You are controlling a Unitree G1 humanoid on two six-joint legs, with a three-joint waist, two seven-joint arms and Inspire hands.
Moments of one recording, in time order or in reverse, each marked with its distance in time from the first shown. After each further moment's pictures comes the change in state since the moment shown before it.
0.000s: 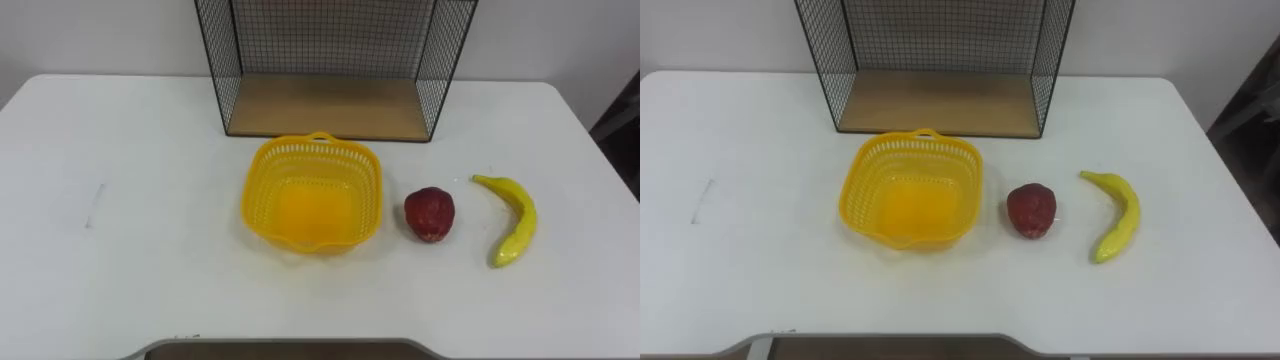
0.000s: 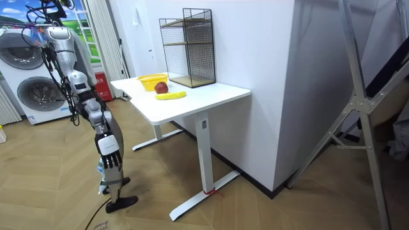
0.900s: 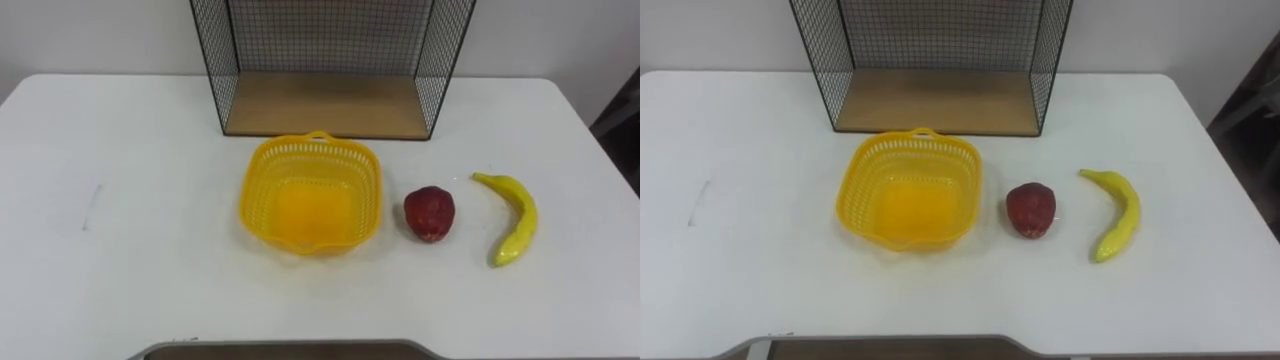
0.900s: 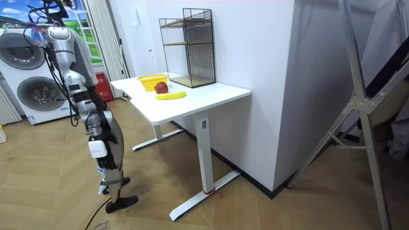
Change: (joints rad) left arm 0.025 -0.017 0.109 -0.016 0.007 -0.025 0.018; right arm 0.043 0.010 -0.291 0.016 0.775 -0.035 -0.123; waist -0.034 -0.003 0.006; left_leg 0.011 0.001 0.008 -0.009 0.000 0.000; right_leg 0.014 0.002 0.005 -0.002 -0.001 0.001
